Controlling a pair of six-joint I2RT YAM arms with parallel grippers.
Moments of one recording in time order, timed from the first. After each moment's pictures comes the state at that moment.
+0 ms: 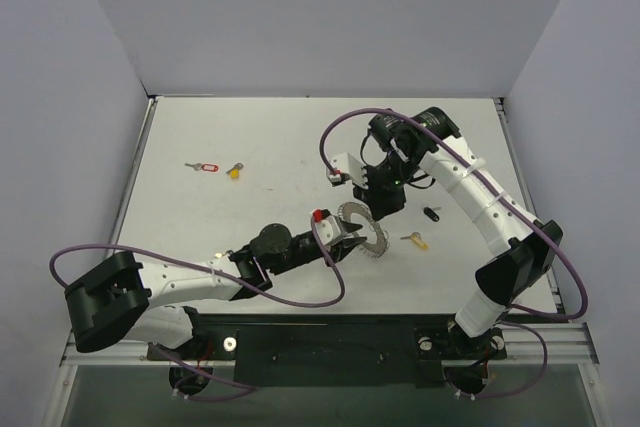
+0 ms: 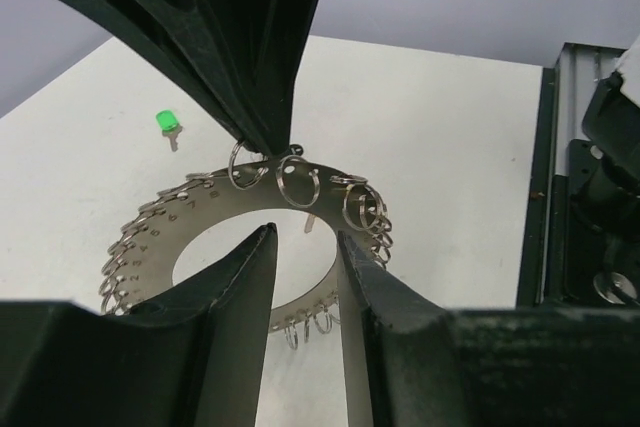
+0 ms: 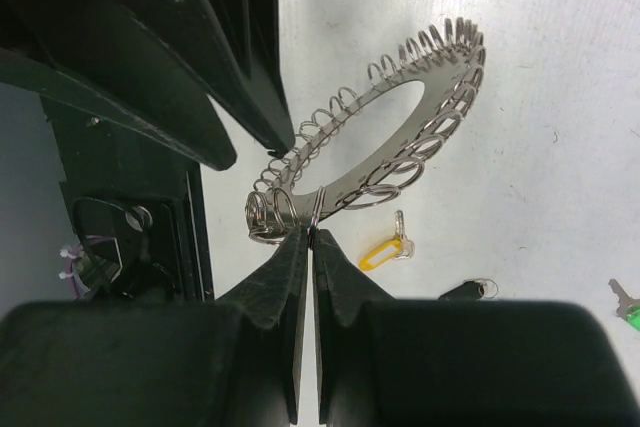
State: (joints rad) left arm -1.09 1.30 0.55 0.81 0.10 0.04; right arm 0.60 1.64 1.76 -1.53 -0.44 -0.94
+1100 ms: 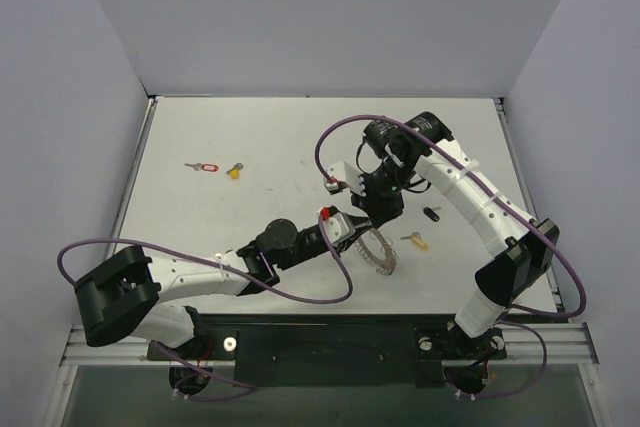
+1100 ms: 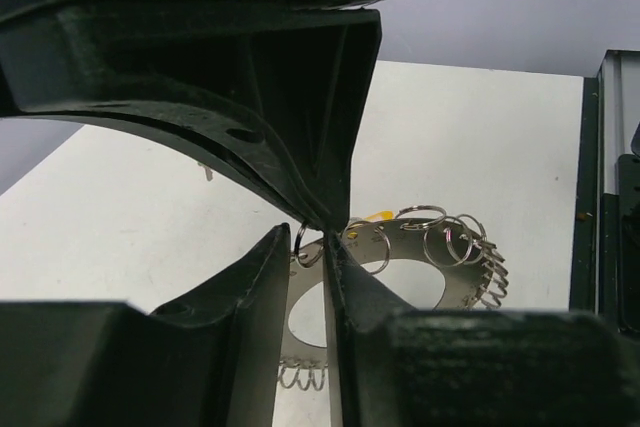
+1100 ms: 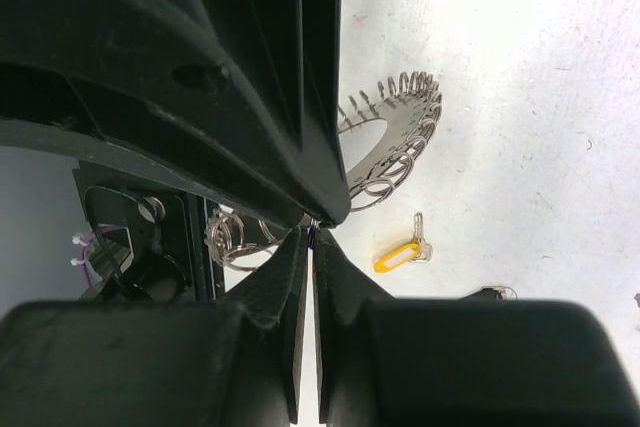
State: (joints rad) left arm -1.10 1.37 0.61 0.85 0.05 0.13; right arm 0.63 1.65 1.72 -1.53 -0.43 -0.94
